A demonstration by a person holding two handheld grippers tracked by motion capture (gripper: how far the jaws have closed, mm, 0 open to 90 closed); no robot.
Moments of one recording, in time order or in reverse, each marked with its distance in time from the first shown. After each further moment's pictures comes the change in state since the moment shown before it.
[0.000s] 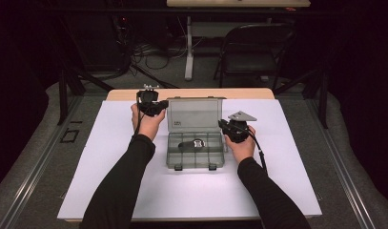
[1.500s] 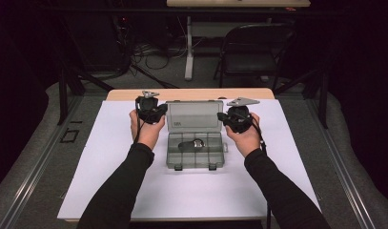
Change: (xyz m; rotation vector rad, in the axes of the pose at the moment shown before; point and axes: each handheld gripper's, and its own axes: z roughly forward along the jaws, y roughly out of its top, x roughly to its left) left arm -0.014 -0.019 -0.024 -0.062 0.031 0.043; right arm 0.026 0.078 -0.051 0.101 0.066 -0.043
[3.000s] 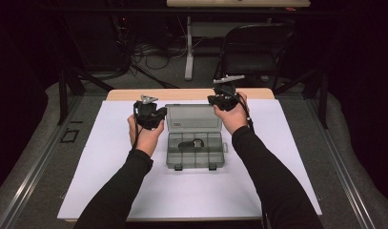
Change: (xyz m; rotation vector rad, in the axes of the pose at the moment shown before) left arm -0.004 -0.011 -0.015 -0.018 -0.021 0.015; right arm 0.004 0.060 0.034 0.067 -0.029 0.034
